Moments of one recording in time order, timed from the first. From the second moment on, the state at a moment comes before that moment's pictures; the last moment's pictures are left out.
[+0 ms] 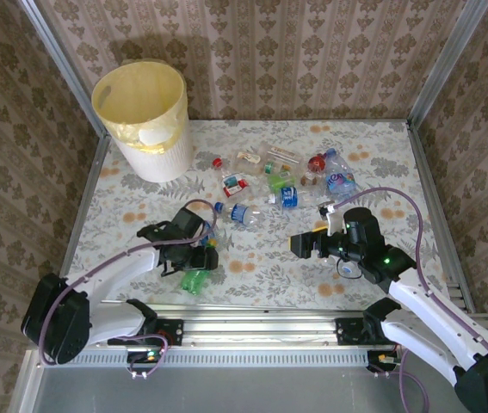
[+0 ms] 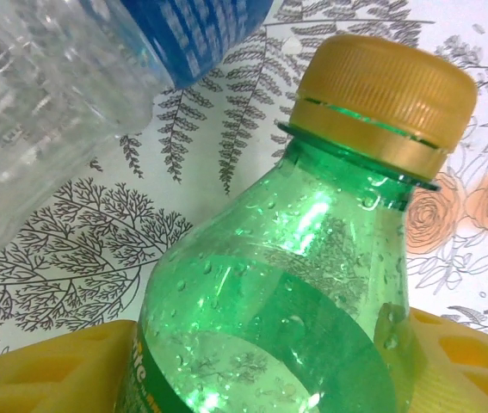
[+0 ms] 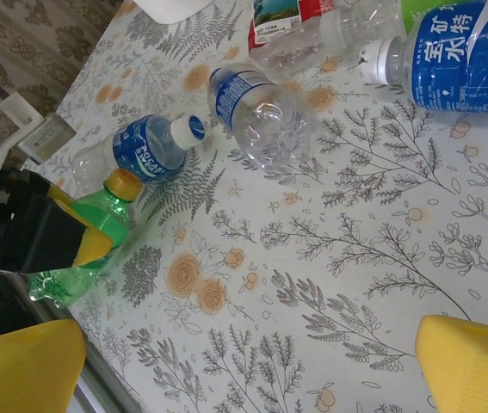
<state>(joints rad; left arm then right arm) -0.65 1.17 0.65 -0.72 0.16 -0.54 0.45 0.77 0.51 -0.32 -0.35 0.39</state>
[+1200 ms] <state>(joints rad) -0.35 1.04 1.05 -0.54 0.25 -0.48 0.48 0.78 0.82 -0.37 -0.40 0.26</state>
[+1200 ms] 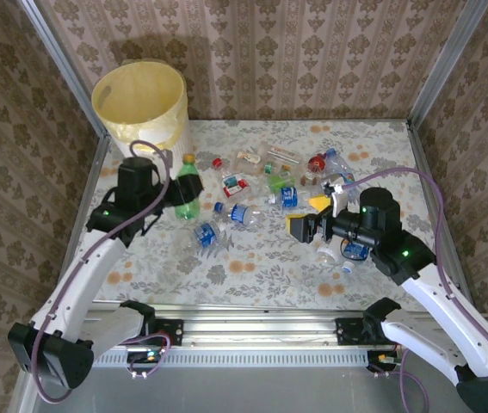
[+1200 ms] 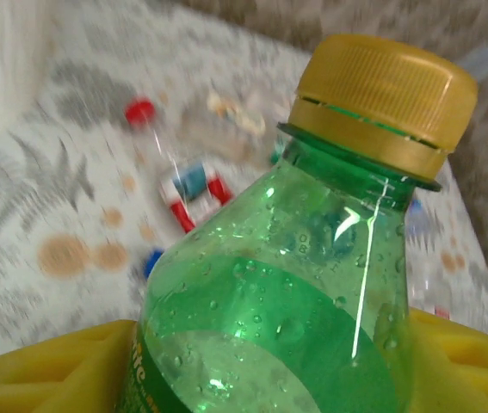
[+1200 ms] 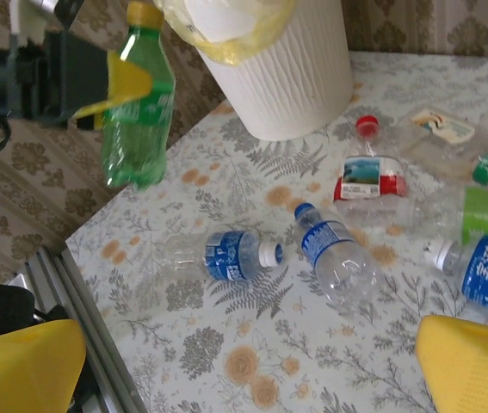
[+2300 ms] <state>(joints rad) -0.17 1.09 1.18 0.36 0.08 -0.21 0.48 0.79 0.84 -0.46 -0.40 0.18</state>
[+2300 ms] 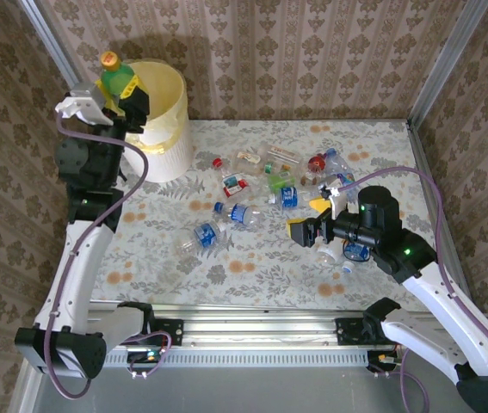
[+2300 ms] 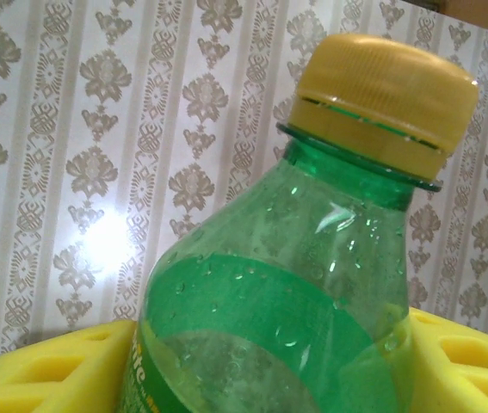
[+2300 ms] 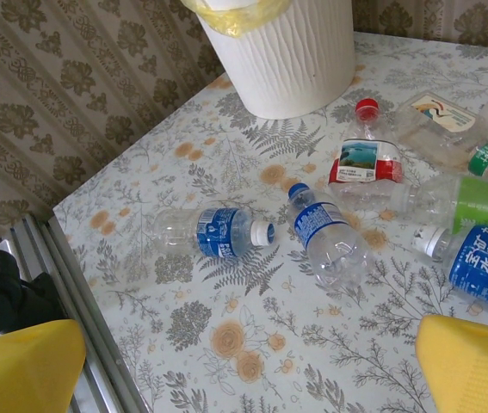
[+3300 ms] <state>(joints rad) -0.07 1.34 1.40 0.37 0.16 -0.26 0.48 0.74 0.84 -0.43 -0.46 0.17</state>
